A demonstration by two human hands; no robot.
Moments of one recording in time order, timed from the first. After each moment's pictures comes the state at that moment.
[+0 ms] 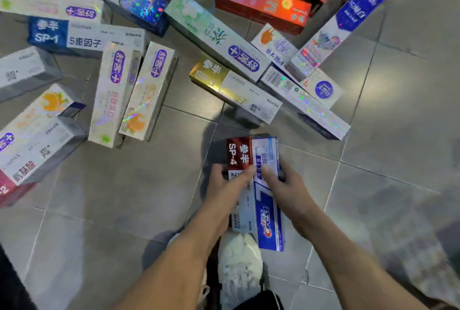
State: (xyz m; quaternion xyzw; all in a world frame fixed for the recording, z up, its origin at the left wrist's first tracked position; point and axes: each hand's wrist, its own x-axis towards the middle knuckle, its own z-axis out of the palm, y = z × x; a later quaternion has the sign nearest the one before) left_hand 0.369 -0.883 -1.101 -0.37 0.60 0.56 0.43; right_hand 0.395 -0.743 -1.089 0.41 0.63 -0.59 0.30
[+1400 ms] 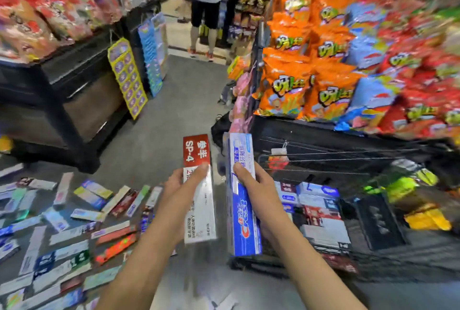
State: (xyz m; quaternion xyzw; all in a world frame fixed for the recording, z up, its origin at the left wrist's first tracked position) left_hand 0.423 -0.740 -0.173 0.15 0.57 0.62 0.51; right_hand 0.568 -0.669 -0.165 0.45 0.53 -0.64 -0.32
